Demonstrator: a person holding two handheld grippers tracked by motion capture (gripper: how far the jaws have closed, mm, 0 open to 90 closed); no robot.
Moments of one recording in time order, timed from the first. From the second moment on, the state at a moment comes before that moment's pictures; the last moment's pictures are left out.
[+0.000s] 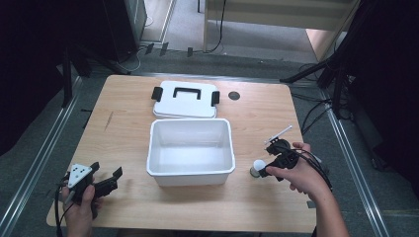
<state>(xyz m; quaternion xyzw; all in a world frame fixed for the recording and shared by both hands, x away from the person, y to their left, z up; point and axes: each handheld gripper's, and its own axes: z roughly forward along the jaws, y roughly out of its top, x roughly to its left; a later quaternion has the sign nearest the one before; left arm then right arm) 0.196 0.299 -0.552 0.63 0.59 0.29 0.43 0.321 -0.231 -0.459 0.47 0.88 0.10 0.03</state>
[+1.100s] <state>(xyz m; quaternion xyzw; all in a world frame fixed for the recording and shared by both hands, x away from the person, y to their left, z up) 0.196 0.299 -0.552 0.64 0.58 0.28 0.42 0.342 -0.200 -0.466 0.44 0.89 0.06 0.02</state>
